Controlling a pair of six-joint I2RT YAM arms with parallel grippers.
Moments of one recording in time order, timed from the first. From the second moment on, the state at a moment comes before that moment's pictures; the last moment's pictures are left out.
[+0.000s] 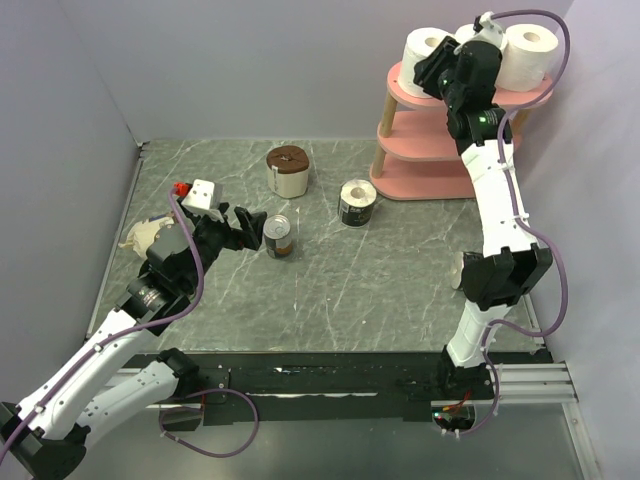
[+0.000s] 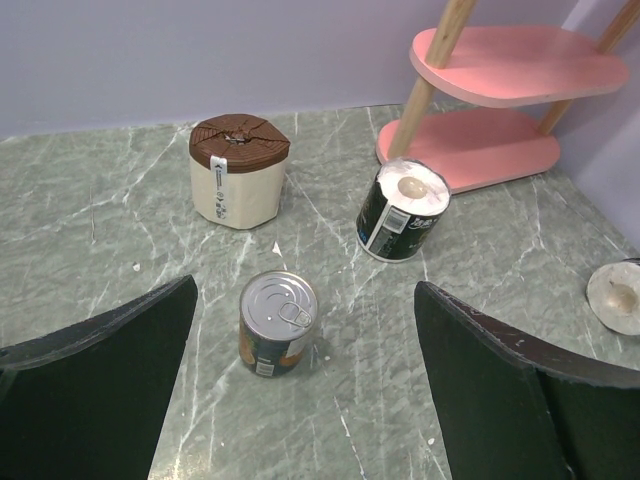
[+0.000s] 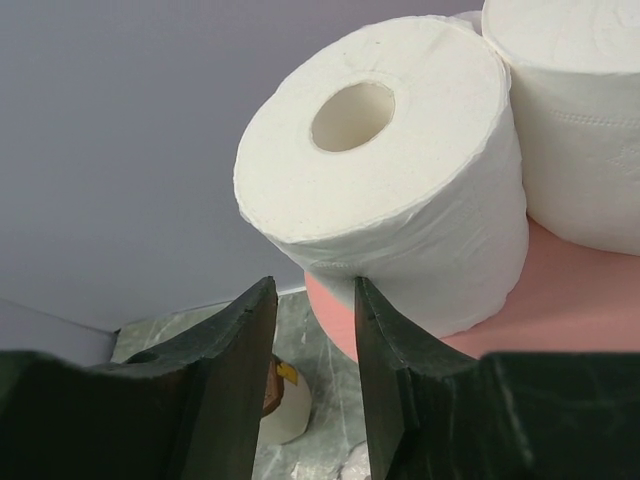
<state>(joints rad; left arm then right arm) -0.62 0.77 0.83 -0.09 -0.23 -0.20 0.13 1.84 2.20 -0.43 0.07 0.48</state>
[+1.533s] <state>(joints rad) -0.62 0.75 0.83 -0.09 -0.23 -0.21 -0.29 1.02 0.90 -0.67 0.38 0.67</state>
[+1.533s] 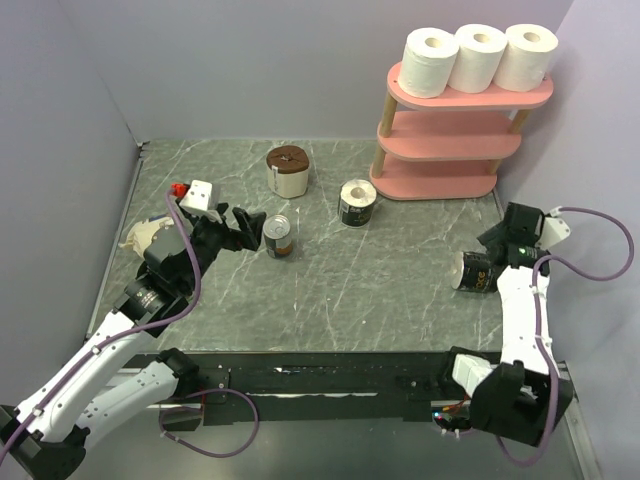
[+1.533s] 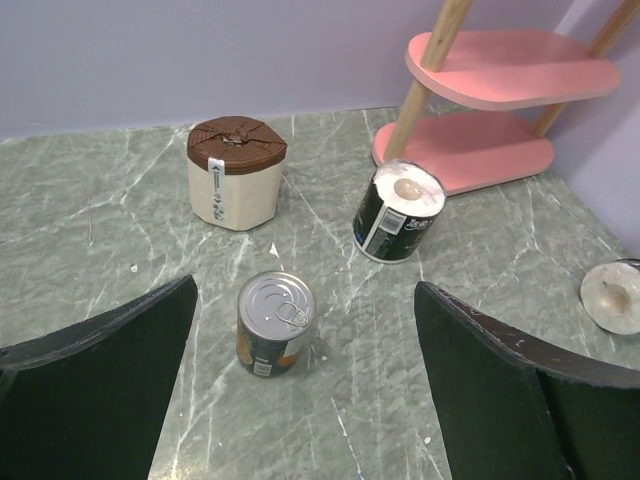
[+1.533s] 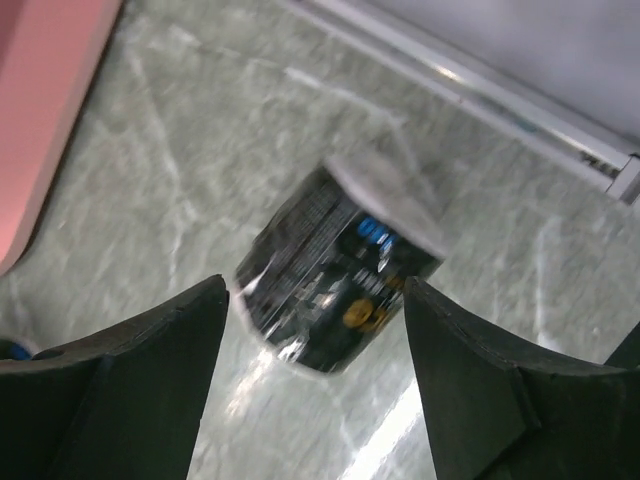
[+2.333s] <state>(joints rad) -0.62 0.79 0.83 -0.09 -0.21 -0.21 -0.52 1.19 0.71 -0.34 -0.28 0.45</state>
